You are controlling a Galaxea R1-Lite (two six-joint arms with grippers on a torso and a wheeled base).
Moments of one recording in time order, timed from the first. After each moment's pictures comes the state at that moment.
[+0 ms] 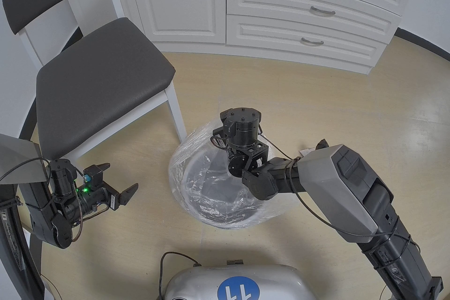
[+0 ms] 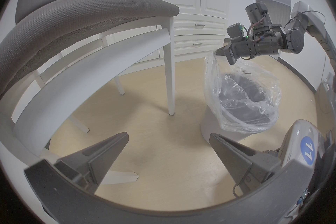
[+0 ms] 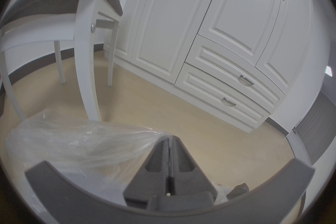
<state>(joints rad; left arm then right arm) 0.01 2.17 -0.34 -1.53 -0.35 0.37 0.68 2.69 -2.00 -0.72 -0.65 -0.41</state>
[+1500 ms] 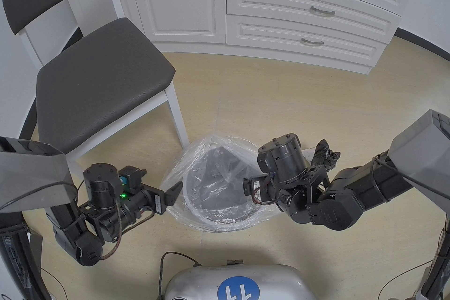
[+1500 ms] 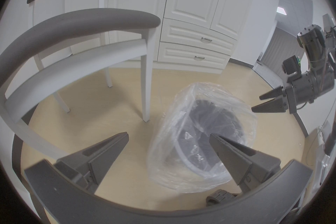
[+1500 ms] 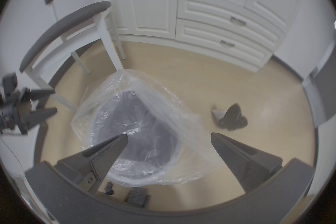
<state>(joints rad) -0.39 2.10 -0.37 -1.47 0.02 -0.02 0.77 2.09 -1.09 -0.40 -0.56 0.29</state>
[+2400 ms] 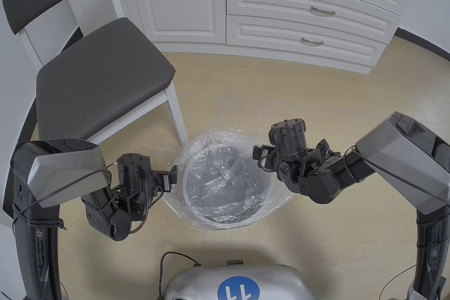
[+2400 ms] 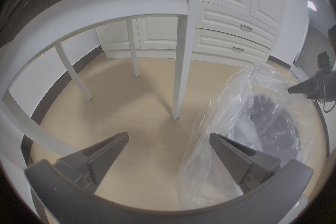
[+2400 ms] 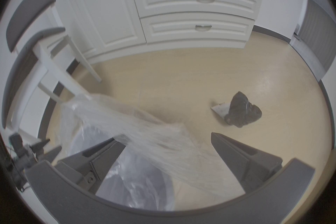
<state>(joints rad) -0.35 2.35 -0.75 -1.30 0.28 -0.10 0.59 2.30 -1.28 -0.58 -0.51 0.43</state>
